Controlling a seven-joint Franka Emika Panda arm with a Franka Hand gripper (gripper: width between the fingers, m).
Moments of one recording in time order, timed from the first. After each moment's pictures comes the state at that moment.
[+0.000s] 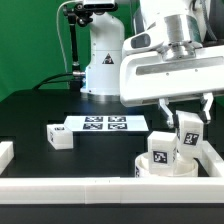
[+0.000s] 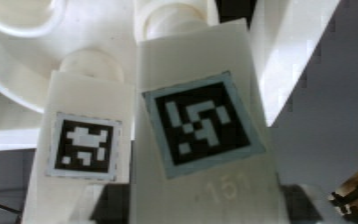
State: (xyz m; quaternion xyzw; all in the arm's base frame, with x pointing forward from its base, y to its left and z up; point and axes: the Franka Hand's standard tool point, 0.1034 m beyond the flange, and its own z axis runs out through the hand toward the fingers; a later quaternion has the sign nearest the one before) arm 0.619 0.092 0.092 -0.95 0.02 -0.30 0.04
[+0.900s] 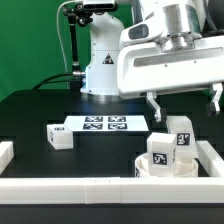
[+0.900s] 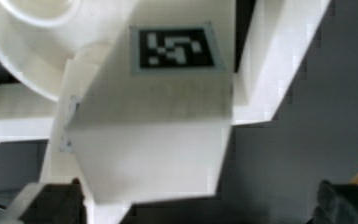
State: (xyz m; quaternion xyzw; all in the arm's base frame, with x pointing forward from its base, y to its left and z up) arm 0.620 0.087 0.109 -0.96 0.01 -0.27 0.05
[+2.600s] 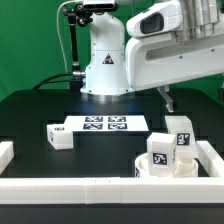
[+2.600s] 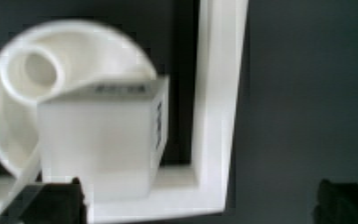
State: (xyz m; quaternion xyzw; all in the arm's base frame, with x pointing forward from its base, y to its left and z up) arm 0.616 0.105 0.122 -0.99 -0.01 0.03 0.10
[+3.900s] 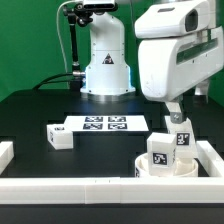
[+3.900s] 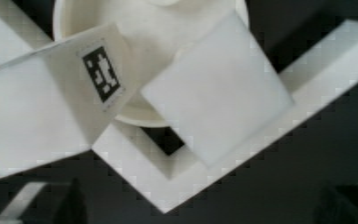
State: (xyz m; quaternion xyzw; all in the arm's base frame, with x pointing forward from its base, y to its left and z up) arm 0.629 0.085 0.111 -0.88 -0.47 -0.03 0.05
